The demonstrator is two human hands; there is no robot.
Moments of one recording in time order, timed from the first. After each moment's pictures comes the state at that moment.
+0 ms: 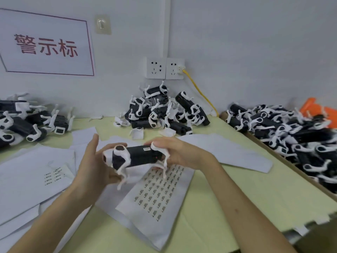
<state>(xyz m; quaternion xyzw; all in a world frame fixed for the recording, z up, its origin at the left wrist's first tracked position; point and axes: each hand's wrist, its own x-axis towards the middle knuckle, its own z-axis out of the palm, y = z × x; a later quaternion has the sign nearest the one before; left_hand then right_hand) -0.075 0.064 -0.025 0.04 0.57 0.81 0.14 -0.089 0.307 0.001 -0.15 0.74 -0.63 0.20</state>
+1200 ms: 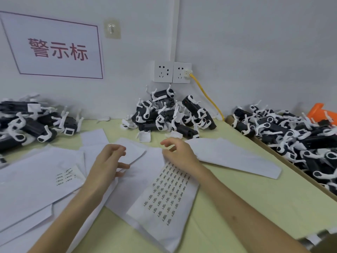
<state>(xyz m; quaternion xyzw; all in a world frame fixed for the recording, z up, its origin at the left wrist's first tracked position) -0.077 0.065 -0.024 -0.01 0.75 0.66 -0.04 -0.115 0.291 -0.036 -0.04 0.90 -0.42 -0.09</state>
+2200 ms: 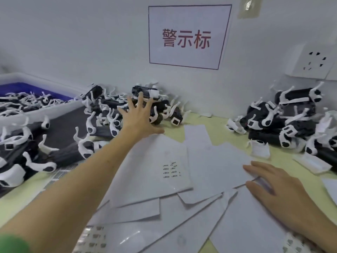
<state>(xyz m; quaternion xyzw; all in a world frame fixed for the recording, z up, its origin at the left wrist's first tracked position) -0.228 -0.158 -0.019 -0.16 0.98 -0.02 -0.15 -0.145 0.236 -0.063 -0.17 0.97 -0.19 -0.06</state>
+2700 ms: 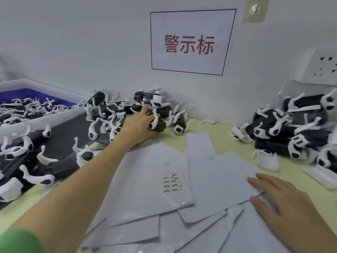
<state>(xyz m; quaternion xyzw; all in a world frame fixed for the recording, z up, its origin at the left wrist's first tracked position) -0.244 -0.185 -0.020 -0.04 0.98 -0.03 -0.19 -0.148 0.225 -0.062 -0.16 0.97 -0.17 -0.07</state>
